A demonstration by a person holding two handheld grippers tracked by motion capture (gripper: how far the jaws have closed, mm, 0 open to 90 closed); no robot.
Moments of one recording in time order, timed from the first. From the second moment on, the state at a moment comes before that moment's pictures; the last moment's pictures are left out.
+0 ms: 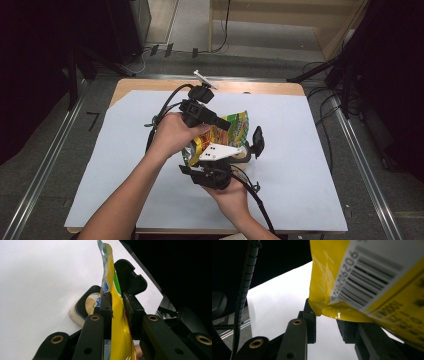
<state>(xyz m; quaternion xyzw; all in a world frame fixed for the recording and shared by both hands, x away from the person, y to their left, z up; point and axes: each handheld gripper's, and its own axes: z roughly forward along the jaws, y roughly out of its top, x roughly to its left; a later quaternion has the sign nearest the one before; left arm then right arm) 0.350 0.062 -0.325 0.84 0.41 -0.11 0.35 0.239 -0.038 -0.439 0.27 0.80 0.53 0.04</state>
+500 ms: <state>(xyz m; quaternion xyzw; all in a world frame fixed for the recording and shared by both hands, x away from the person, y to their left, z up) 0.358 0.066 -0.325 0.83 0.42 -0.12 0.35 0.238 -0.040 -0.432 0.27 0.80 0.53 0.04</state>
